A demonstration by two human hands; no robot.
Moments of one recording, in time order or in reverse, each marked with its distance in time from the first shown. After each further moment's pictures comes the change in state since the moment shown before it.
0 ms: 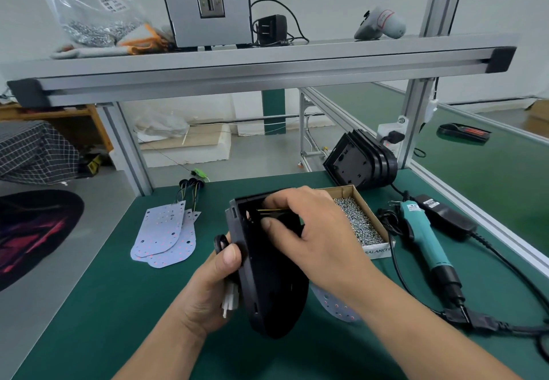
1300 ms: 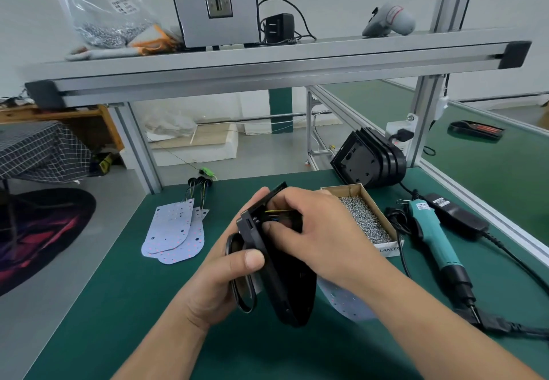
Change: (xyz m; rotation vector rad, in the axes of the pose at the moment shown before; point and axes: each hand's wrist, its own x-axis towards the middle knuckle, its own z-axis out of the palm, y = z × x) left_hand 0.002 0.019 0.010 0.196 0.039 0.044; right_hand 0.009 -0.008 -0.005 0.031 -0.138 0.008
